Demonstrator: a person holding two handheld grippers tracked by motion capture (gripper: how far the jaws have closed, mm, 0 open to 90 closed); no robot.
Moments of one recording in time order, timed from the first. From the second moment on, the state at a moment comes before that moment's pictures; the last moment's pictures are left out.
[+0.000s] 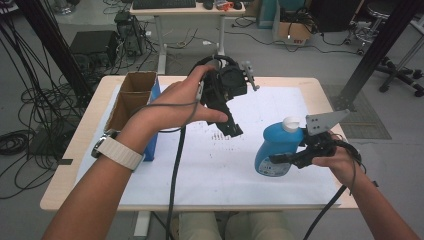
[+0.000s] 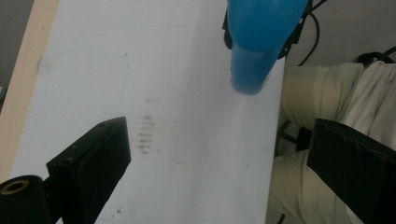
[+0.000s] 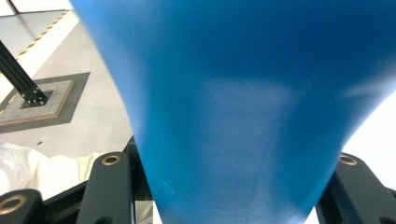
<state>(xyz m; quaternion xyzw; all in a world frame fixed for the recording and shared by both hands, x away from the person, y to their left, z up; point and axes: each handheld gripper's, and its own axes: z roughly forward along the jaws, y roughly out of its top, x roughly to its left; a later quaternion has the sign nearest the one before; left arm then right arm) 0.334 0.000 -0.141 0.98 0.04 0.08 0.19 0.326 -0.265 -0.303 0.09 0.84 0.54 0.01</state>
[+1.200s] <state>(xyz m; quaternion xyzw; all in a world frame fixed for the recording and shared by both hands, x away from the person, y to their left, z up) 0.320 -0.033 -0.148 0.98 0.00 0.05 0.19 0.322 -0.204 -0.287 0.03 0.86 0.51 0.00</state>
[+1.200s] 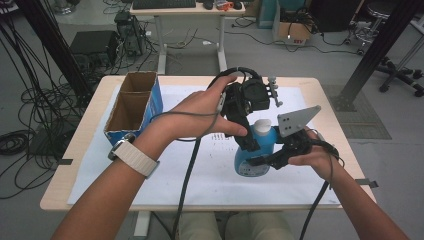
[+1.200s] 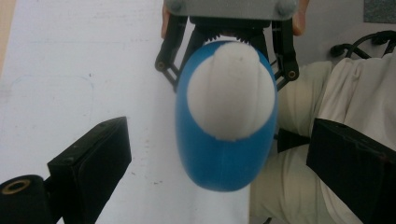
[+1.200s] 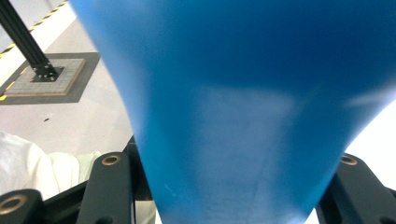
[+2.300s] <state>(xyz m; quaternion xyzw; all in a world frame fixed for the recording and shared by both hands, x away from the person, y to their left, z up) 0.320 -0.041 -0.154 0.98 -0.01 0.05 0.18 0.321 -0.196 -0.293 0.03 0.87 0.50 -0.01</state>
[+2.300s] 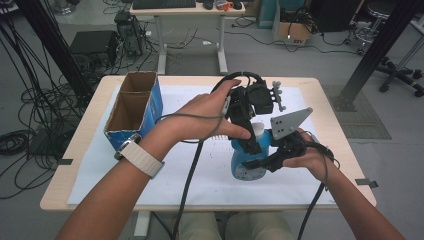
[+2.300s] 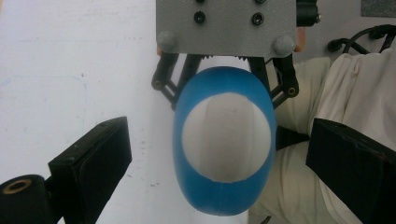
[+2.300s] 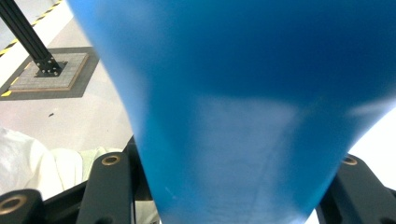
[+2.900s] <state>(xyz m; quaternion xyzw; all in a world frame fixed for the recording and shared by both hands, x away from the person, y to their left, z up) 0.318 -0.041 -0.154 0.98 -0.01 0.05 0.18 0.321 -0.197 -0.292 0.04 0.87 0.50 -0.01</state>
